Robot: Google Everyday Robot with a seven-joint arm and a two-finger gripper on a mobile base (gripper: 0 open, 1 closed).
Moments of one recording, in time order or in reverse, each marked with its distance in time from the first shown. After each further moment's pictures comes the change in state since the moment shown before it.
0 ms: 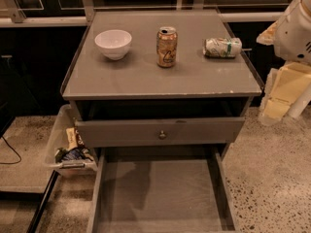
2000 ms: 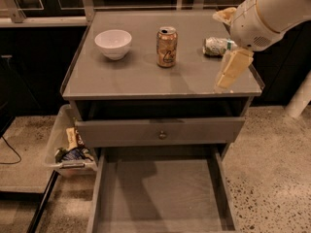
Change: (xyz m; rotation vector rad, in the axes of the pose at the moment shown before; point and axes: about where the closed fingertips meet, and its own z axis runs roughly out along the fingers) arm -0.076 -0.095 0.056 0.169 -0.317 -0.206
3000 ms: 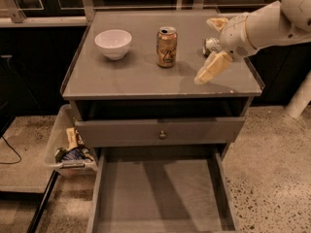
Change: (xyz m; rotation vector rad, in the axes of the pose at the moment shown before) arm 0.013 -0.048 0.072 0.073 -0.262 0.156
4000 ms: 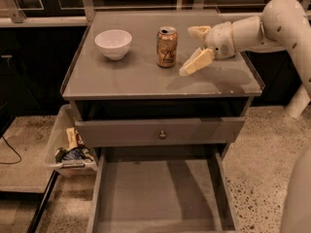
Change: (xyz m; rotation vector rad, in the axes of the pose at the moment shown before) arm -0.002 -0.027 0.068 -0.196 -0.328 0.190
